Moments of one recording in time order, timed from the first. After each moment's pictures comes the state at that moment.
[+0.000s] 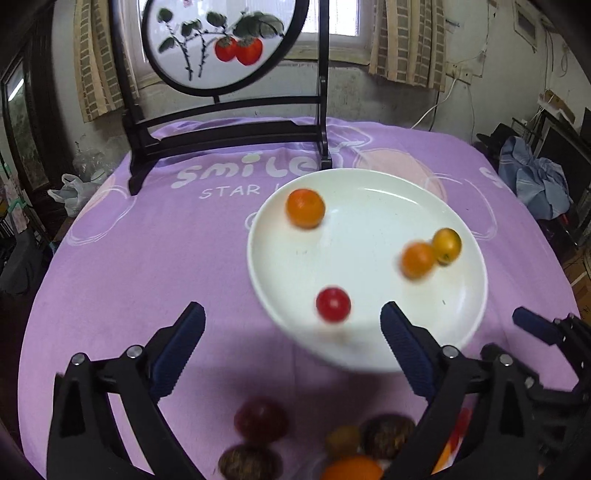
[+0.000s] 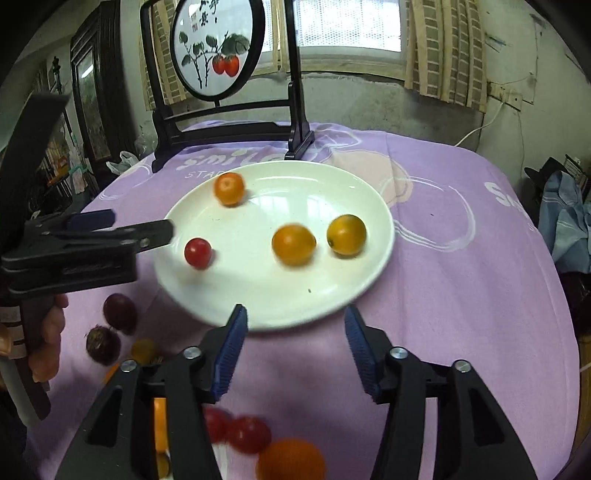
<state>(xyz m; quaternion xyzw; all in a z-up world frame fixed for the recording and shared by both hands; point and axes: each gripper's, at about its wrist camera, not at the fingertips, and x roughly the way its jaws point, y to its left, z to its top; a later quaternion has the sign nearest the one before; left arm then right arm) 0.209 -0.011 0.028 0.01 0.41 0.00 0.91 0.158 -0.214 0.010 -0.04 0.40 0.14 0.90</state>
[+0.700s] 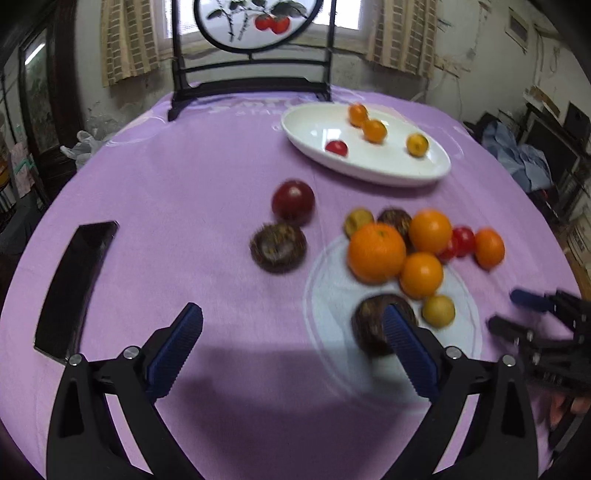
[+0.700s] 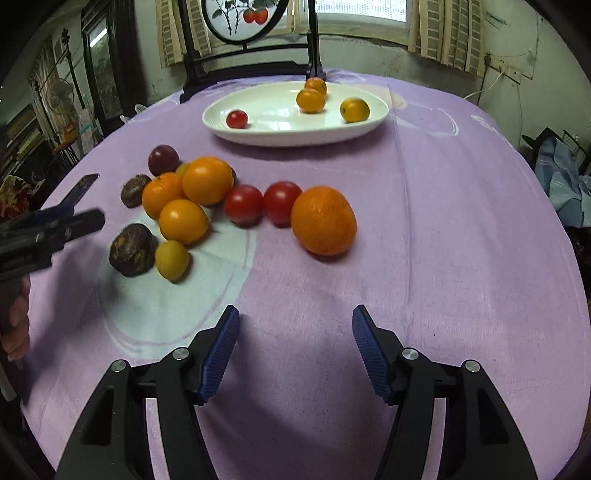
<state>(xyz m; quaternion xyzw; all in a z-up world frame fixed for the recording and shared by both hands) 0.039 0.020 -0.025 -0.01 0.44 -0.02 0.90 0.041 -0.227 -0.039 -0.06 0.46 0.15 0.87</state>
